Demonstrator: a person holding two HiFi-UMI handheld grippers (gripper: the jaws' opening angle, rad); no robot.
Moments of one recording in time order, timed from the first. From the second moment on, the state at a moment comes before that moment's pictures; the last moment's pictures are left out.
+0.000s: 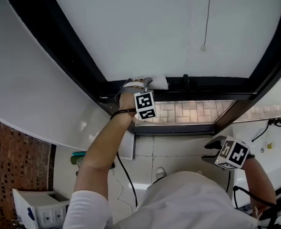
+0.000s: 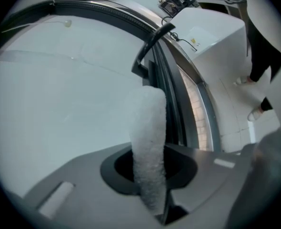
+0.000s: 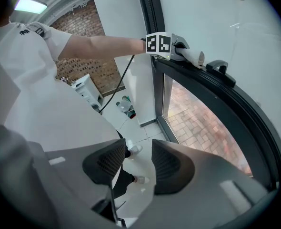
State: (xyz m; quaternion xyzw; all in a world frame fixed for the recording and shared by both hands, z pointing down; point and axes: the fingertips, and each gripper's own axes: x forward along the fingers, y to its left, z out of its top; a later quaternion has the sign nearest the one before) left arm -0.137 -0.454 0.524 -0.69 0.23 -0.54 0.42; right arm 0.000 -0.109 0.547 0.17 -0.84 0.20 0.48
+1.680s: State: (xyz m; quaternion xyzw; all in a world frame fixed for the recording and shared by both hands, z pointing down) left arm 0.207 -0.356 0.439 -0.74 0.17 -0.46 0.46; right arm 0.176 -0.065 0.538 0.22 -0.83 0.21 0.47
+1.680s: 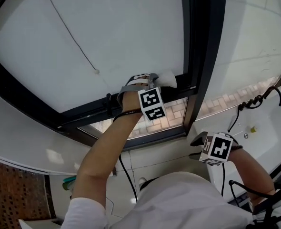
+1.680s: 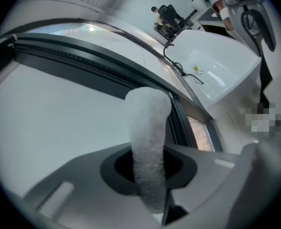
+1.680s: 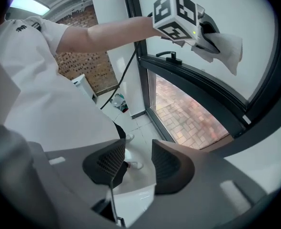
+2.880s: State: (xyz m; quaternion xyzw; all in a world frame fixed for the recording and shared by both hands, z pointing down) left arm 0.230 -0.296 0.552 -0.75 0.12 -0.51 0.41; right arm 0.228 -0.039 0.586 0.27 -0.84 0.27 0.38
